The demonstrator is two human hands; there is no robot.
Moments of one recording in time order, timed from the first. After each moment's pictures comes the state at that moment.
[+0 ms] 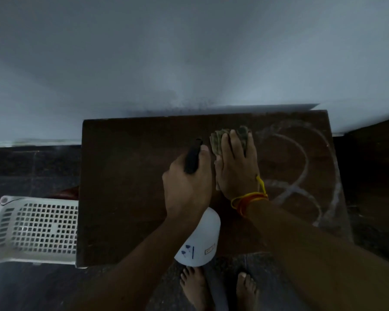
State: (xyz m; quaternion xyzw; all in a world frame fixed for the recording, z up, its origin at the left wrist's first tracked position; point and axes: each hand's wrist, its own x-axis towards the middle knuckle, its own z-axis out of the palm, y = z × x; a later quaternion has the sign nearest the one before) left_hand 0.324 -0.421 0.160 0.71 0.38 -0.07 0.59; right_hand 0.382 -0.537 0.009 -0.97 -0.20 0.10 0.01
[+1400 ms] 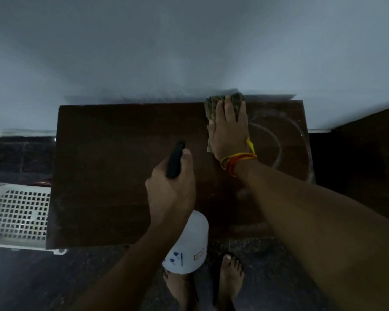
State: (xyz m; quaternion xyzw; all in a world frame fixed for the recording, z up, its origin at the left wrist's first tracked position) left_hand 0.298 -0.477 0.160 0.71 0.41 -0.05 0.56; right_hand 0.448 -0.566 0.004 -0.98 -0.20 0.07 0.01
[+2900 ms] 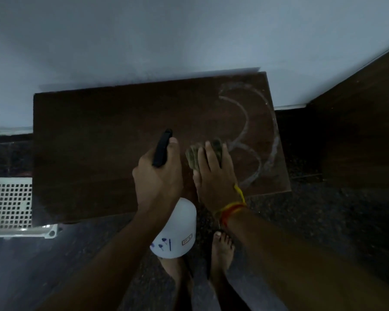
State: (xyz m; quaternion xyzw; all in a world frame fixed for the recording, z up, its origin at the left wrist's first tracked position) left_hand 0.256 -0.525 0.176 0.76 0.37 -0.03 0.53; right_hand 0.271 -0.646 0.026 -0.96 -0.23 0.12 0.06
